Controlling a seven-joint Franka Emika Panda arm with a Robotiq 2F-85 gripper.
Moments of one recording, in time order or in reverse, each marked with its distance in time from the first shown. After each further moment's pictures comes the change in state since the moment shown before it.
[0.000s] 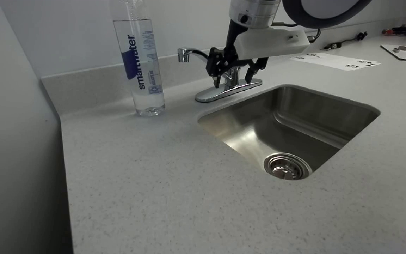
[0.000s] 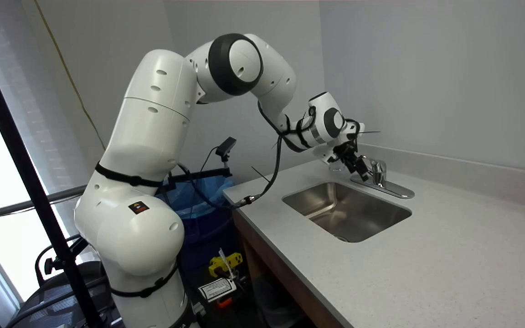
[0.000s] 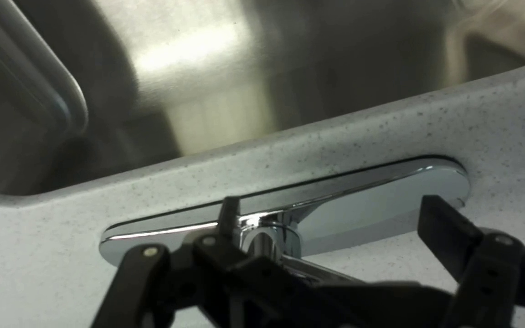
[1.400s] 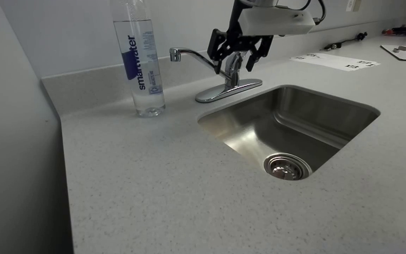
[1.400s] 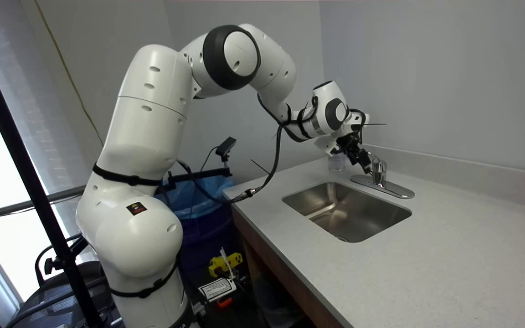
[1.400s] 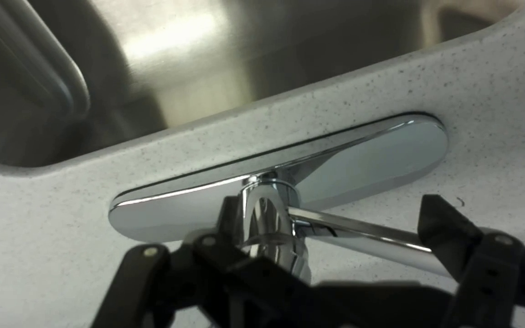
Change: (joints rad) arm -0.031 -0.052 0.015 -0.001 0.093 -0.021 -0.097
